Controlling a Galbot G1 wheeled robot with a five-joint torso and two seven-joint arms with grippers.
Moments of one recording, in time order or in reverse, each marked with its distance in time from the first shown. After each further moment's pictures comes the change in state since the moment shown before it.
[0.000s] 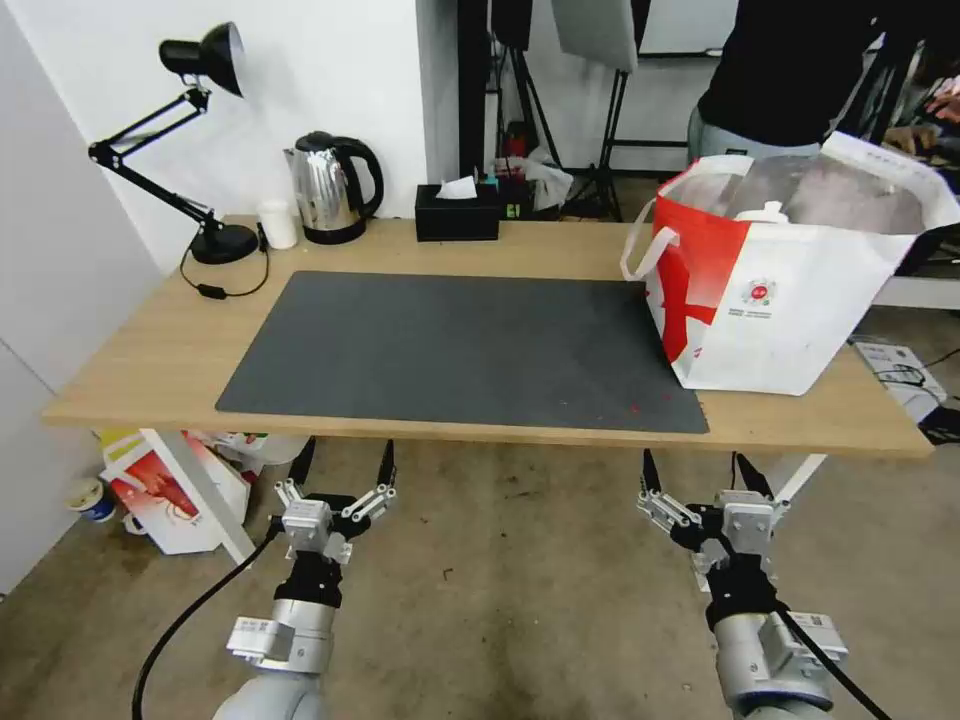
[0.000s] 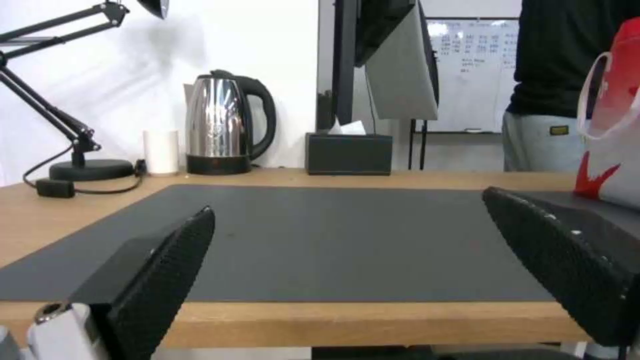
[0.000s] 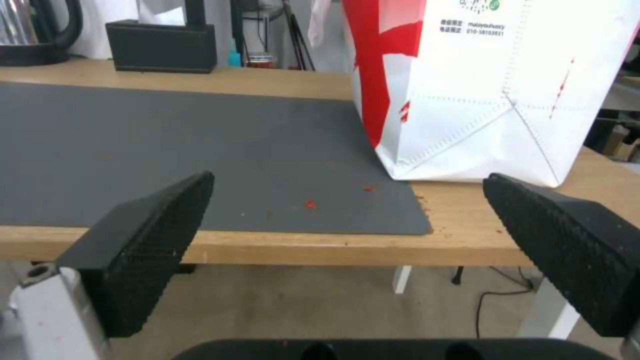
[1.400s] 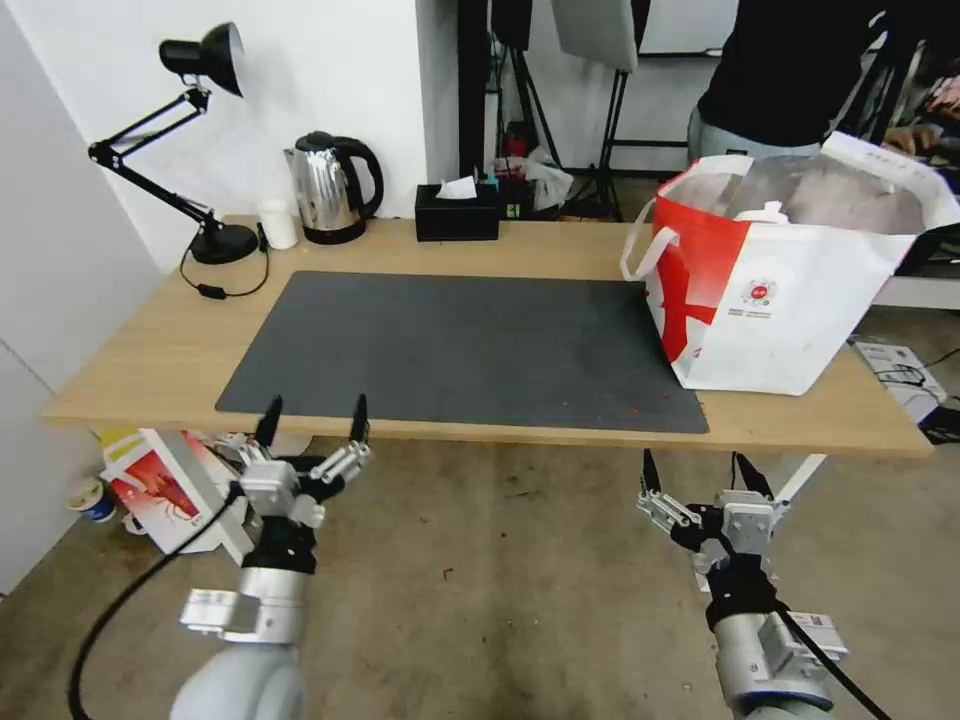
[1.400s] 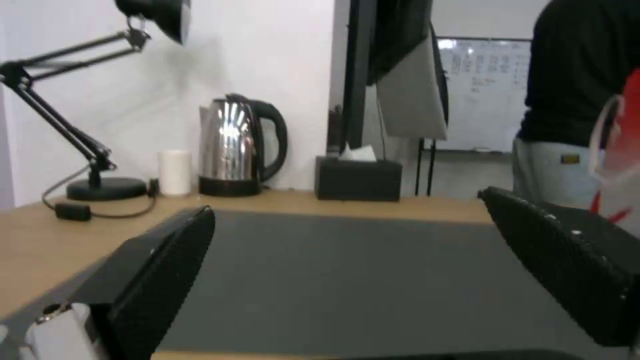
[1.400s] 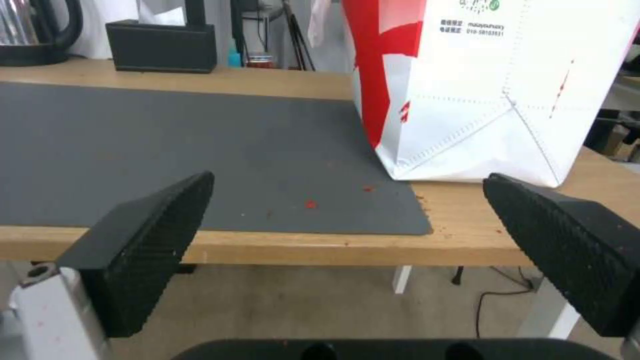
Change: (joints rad) left arm 0.006 -0.007 -0.012 -0.084 -0.025 0.054 -0.016; right arm 0.000 0.000 0.000 0.000 0.000 0.000 0.000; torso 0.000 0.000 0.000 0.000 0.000
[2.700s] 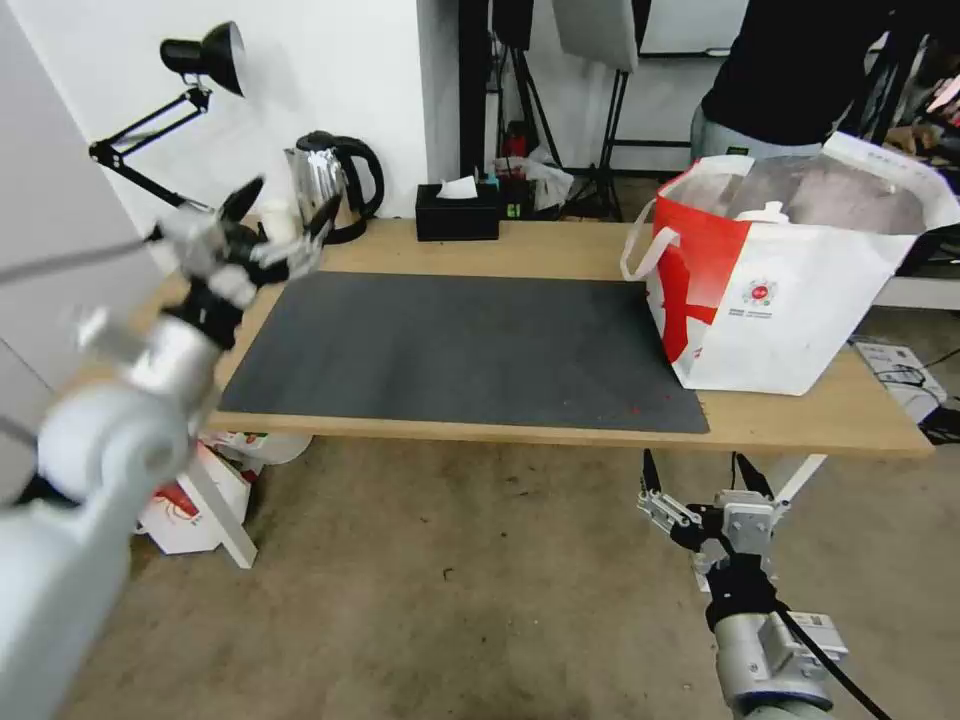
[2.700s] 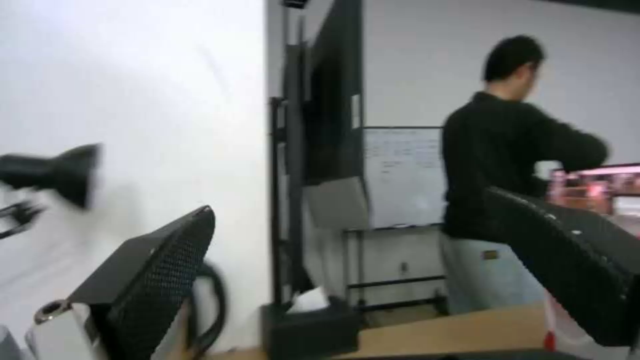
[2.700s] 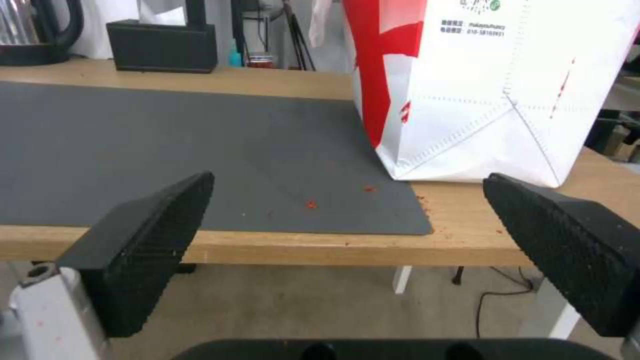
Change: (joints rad) left arm -0.425 0.477 -0.153 -0.060 -0.506 0.243 0.017; right arm 0.000 0.000 0.000 0.000 0.000 0.000 0.000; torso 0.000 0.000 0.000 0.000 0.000
